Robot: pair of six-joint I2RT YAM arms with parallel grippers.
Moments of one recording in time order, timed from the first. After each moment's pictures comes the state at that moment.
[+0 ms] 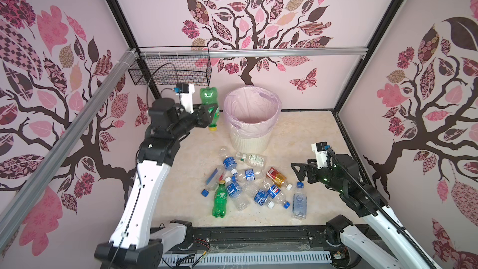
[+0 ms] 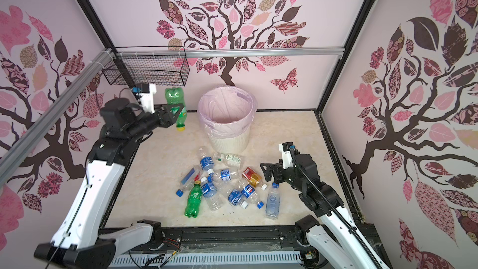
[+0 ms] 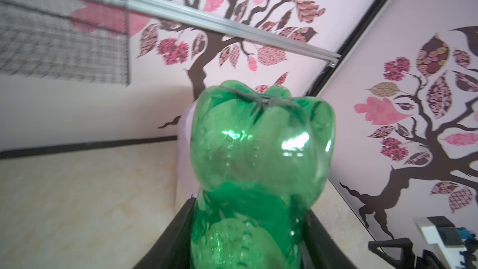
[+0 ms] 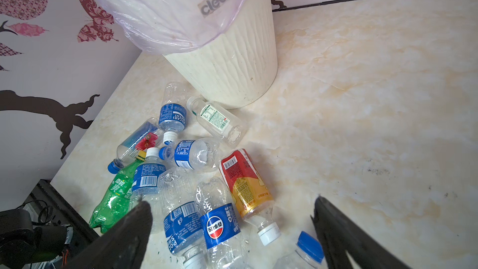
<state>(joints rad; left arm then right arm) -0.23 1.33 1.64 -0.46 0.40 -0.29 0.42 0.63 0.73 -0.57 -0.15 0.34</state>
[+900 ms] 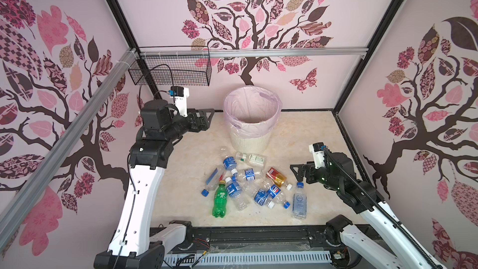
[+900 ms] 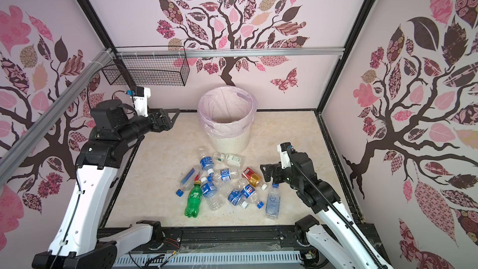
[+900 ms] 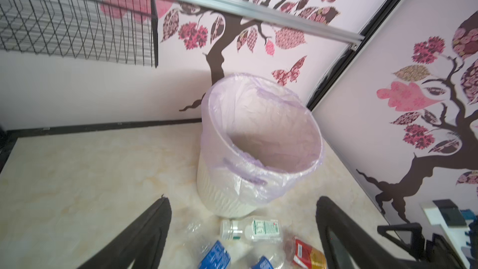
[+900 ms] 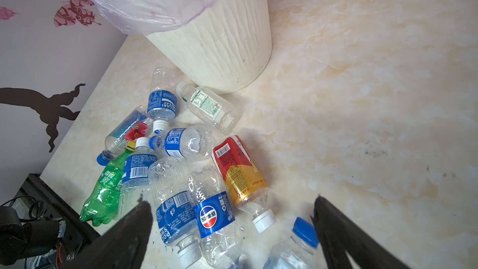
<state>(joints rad) -0.10 1.10 1.45 -0.68 0.37 -0.19 0.42 0.70 0.73 -0.62 -0.16 0.34</state>
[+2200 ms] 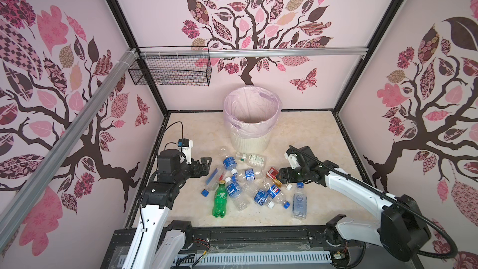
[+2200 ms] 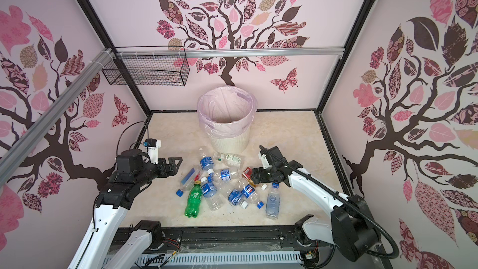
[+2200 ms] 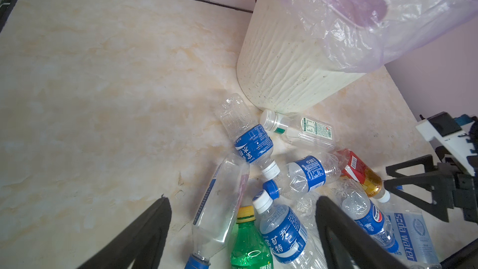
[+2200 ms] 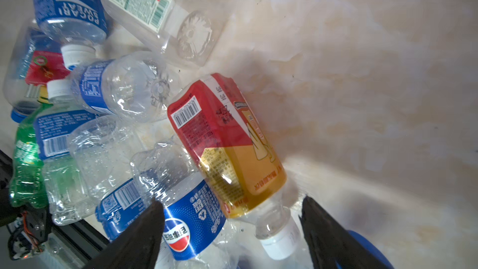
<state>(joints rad) -0.10 0.72 0.80 -0.68 0.26 -0.20 0.53 1.29 0.74 -0.52 -0.22 0.36</state>
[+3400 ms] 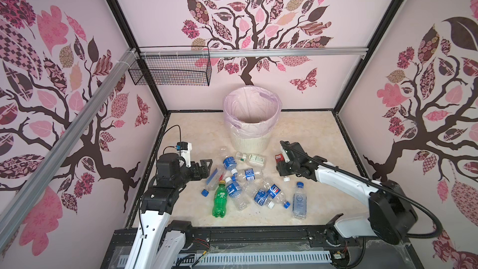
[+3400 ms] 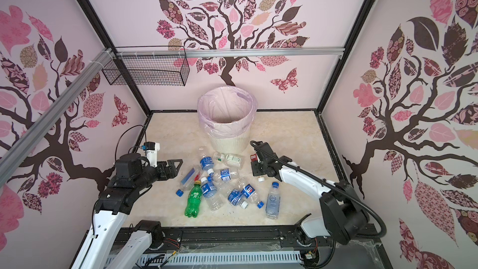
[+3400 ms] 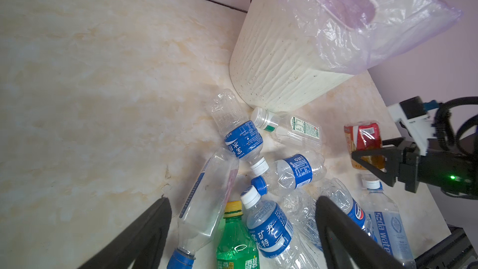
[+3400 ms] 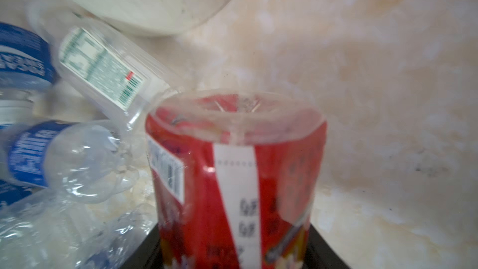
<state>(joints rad) -0.10 0.67 0.76 -0.68 0.30 -0.27 0.56 1.28 0.82 -0.42 0.07 0.34</state>
